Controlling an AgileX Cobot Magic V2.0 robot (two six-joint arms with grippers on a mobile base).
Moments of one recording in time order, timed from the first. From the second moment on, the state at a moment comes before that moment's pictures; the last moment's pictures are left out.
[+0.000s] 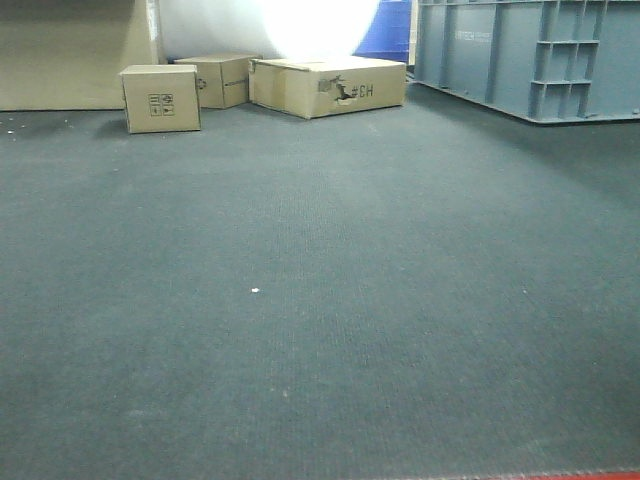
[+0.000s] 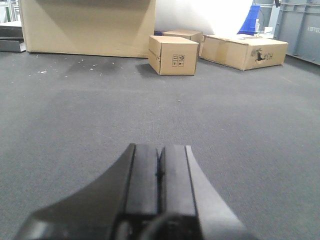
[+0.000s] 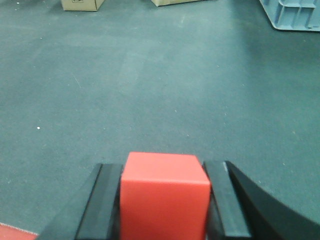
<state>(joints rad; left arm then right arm) -0.05 -0.01 0.03 -0.10 0.03 0.06 0.39 0.20 -0.56 -0.12 0.76 0.20</state>
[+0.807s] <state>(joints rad) -0.05 -0.01 0.03 -0.10 0.03 0.06 0.39 0.32 -0.65 -0.10 0.75 0.19</state>
